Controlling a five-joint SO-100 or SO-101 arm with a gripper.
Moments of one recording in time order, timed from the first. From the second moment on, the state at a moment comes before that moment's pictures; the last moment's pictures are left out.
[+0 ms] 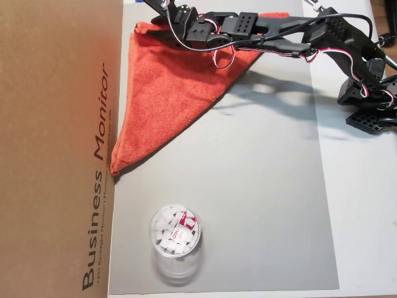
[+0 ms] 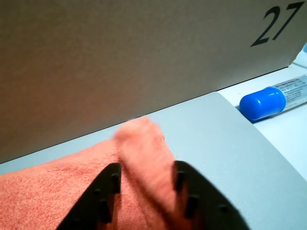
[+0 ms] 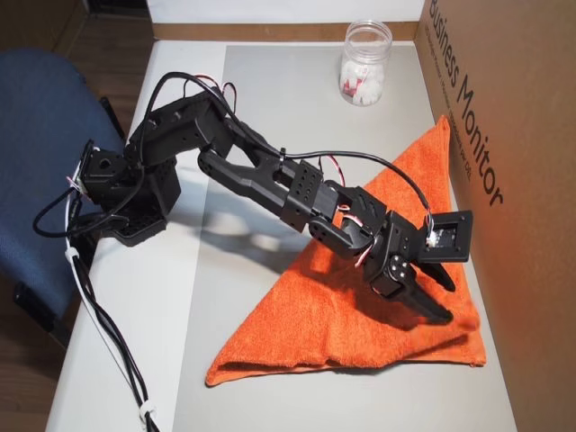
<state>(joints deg) 21.2 33.5 44.7 5.7 89.6</state>
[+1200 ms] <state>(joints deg) 22.9 67.7 81.7 5.7 100.0</state>
